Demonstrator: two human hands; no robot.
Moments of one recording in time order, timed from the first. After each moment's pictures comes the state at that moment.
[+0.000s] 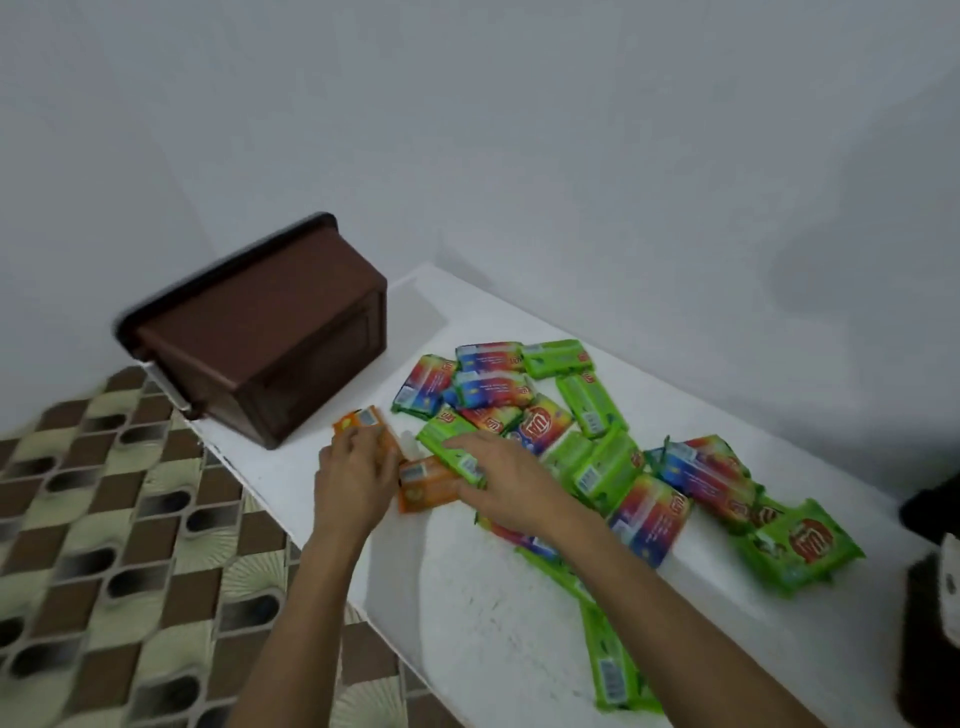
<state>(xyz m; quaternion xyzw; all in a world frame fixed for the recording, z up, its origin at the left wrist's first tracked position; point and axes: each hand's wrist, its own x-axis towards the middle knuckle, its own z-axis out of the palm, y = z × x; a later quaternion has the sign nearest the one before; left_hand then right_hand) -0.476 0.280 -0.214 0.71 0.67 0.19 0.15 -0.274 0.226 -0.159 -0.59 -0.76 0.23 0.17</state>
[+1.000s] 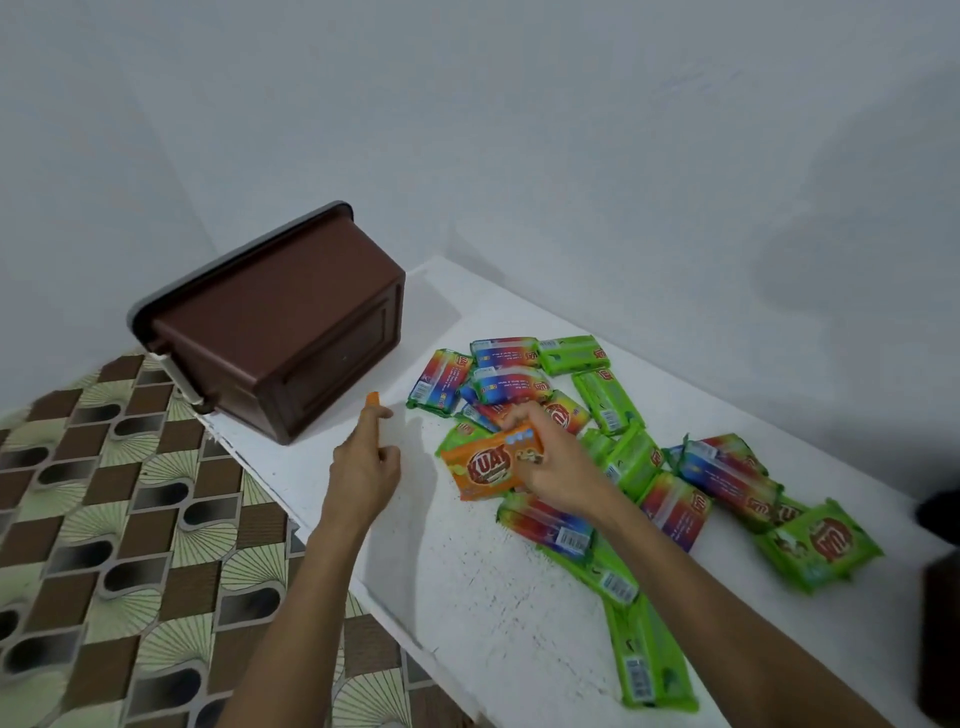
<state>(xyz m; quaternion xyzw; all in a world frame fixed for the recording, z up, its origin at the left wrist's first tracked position) -0.490 0.288 -0.200 0.66 0.64 0.28 0.28 -0.261 0.229 -0.155 -0.60 -0.56 0.46 0.33</state>
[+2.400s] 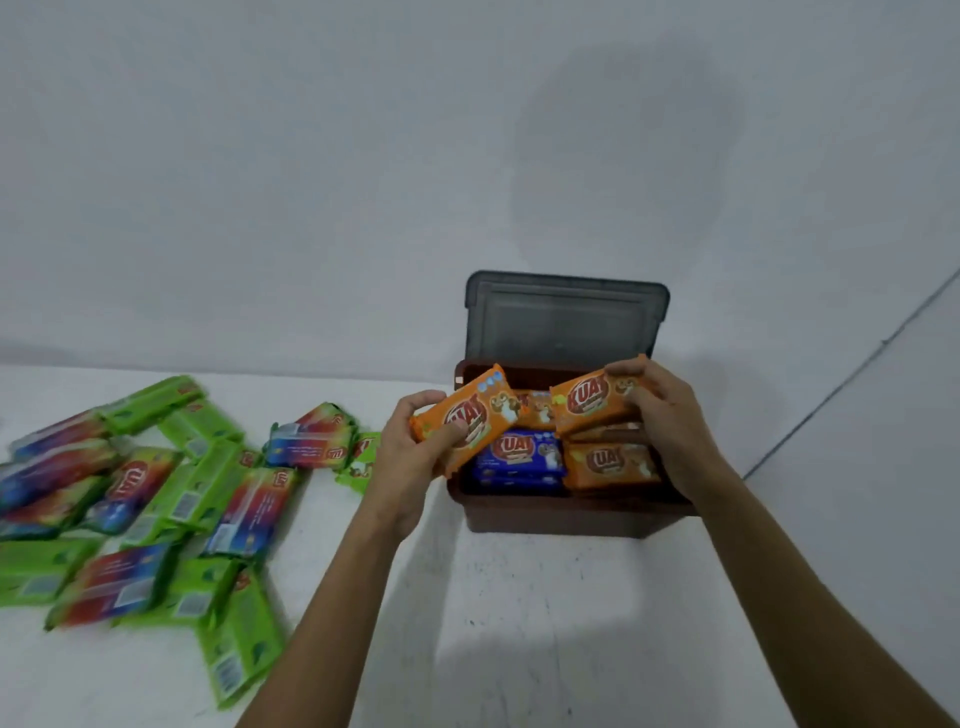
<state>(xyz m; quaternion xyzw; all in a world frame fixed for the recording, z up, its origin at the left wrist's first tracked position) -0.092 0.036 -0.112 0.54 0.27 0.25 0.76 0.091 -0.148 -0.076 -0.78 -0.20 0.15 0.57</state>
